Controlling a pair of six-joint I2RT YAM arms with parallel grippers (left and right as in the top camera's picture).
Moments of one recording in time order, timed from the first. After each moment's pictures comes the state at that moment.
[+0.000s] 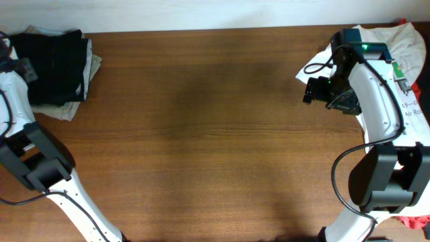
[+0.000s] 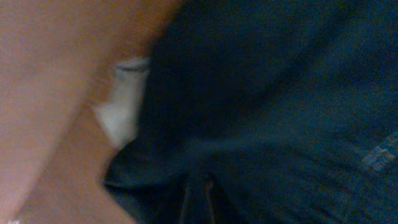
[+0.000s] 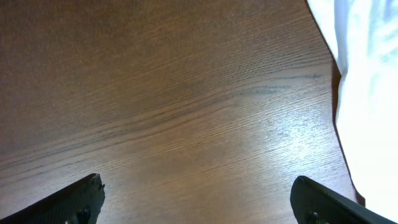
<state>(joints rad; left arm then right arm) 0.52 2.47 2.29 -0.69 -0.18 0.15 -0.07 1.92 1.75 -1.33 0.07 0.28</state>
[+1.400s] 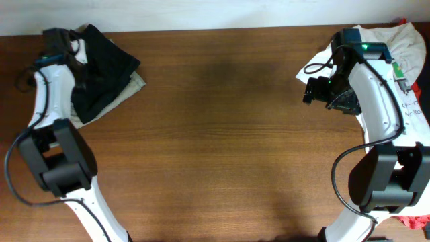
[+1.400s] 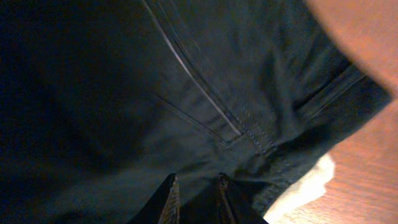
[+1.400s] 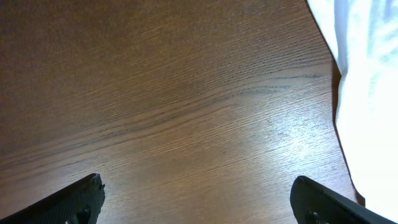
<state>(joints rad) 0.28 2.22 1.93 -0.77 0.11 -0.01 -0.07 1.92 1.75 -1.33 0.07 0.28</state>
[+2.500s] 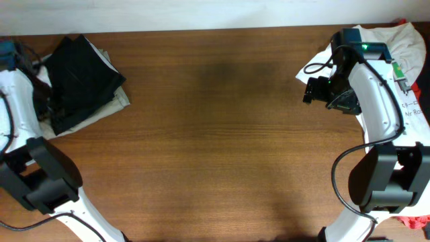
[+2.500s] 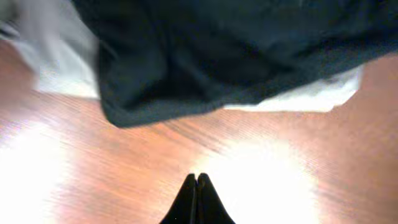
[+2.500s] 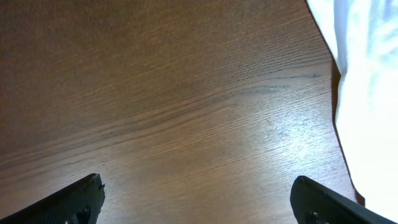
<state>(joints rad) 0.45 2.14 1.99 -1.33 0.05 -0.07 -0.07 1.92 1.75 -1.33 0.07 0.28</state>
